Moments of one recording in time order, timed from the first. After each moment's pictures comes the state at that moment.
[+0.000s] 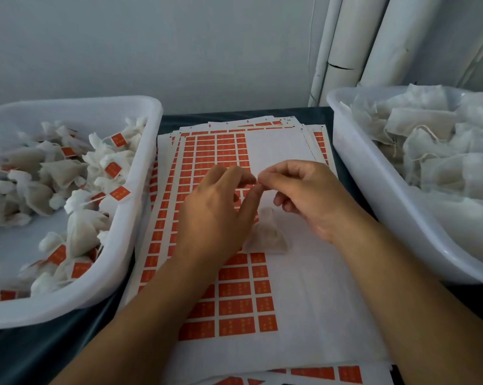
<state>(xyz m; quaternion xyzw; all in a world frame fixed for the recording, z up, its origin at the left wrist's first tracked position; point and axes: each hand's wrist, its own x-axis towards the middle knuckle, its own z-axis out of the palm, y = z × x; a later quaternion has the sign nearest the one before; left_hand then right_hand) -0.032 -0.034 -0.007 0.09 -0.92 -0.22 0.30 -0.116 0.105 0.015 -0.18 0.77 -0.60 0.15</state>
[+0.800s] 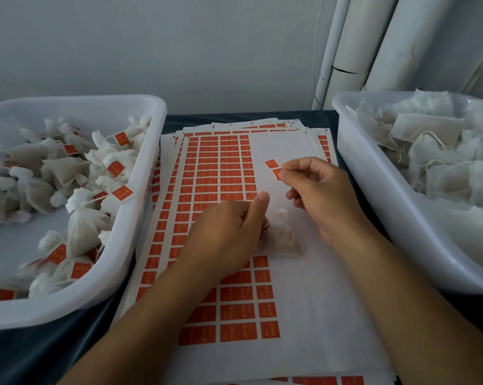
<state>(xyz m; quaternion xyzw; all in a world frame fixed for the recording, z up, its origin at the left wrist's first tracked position) -0.023 -0.030 -0.008 0.14 -0.92 -0.37 0.06 -0.131 0.106 -0.008 -0.13 0.75 -0.65 0.02</state>
